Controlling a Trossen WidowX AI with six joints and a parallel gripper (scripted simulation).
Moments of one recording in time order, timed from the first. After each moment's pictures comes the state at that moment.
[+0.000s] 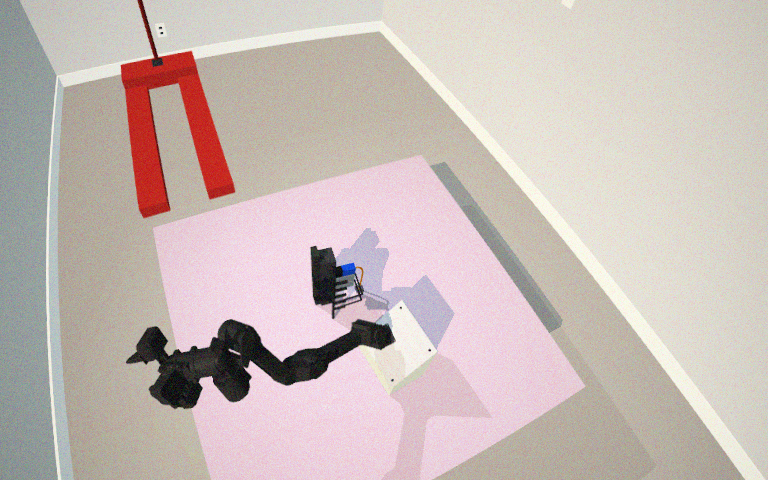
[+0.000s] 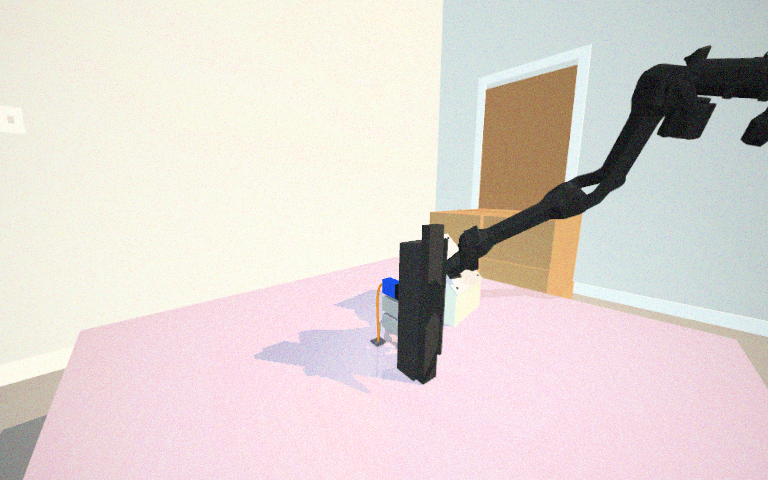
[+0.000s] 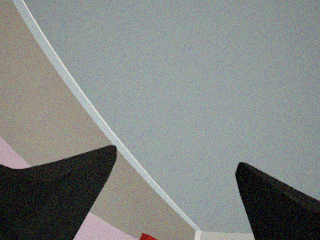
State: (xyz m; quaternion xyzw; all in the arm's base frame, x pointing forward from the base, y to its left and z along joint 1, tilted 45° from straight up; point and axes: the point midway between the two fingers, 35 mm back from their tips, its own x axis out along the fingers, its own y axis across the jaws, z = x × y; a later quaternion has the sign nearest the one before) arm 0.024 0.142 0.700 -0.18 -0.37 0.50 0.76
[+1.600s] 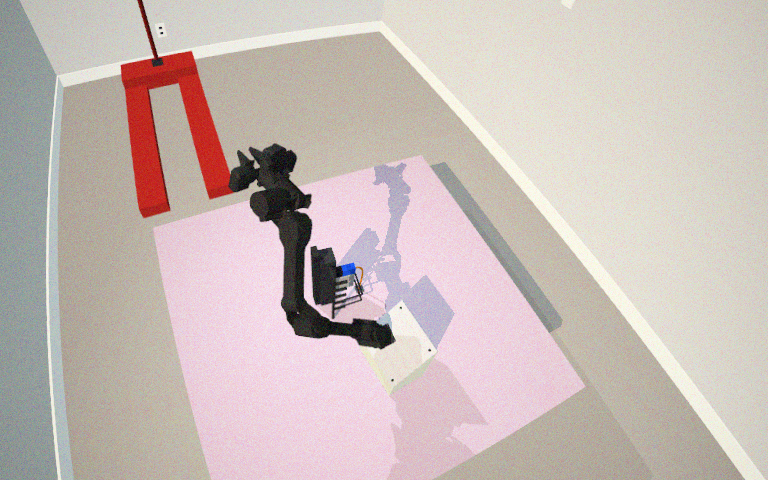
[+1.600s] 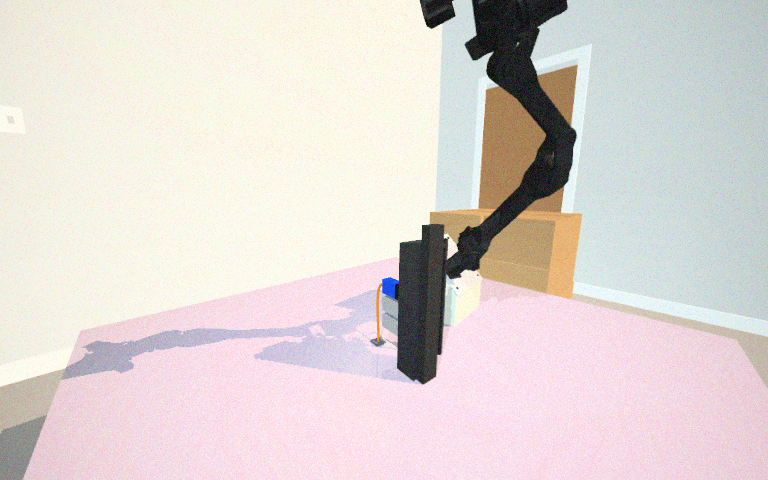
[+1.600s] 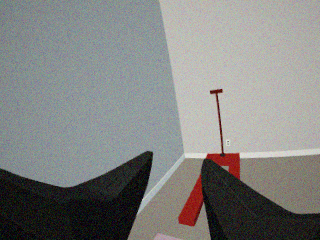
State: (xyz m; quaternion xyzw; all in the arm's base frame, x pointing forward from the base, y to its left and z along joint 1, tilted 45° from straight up) arm 0.431 -0.136 0.519 0.52 -0.05 0.19 0.83
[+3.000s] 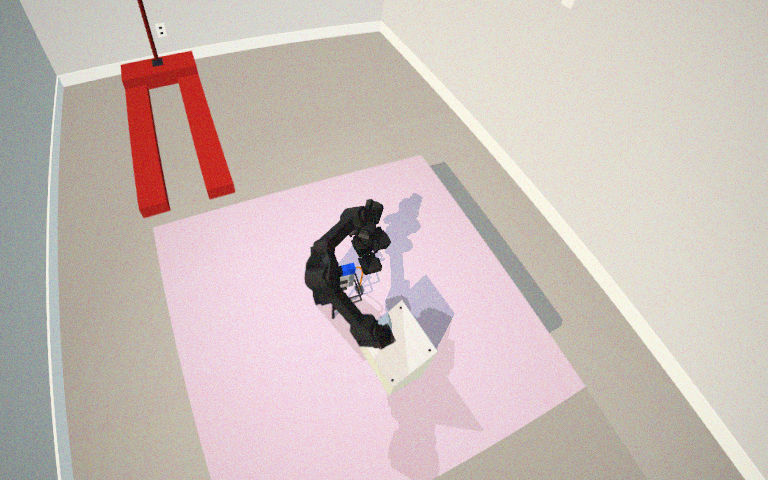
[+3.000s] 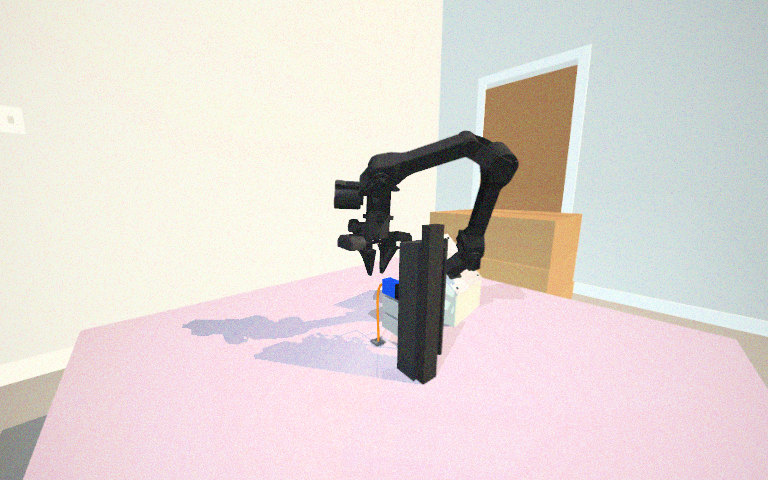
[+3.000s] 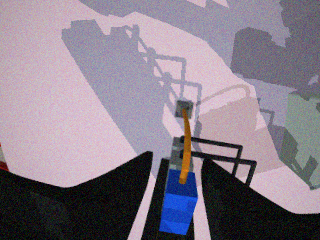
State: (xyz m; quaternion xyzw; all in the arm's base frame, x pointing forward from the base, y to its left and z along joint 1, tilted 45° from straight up) arm 0.283 -0.049 0.003 0.63 0.67 -0.31 0.26
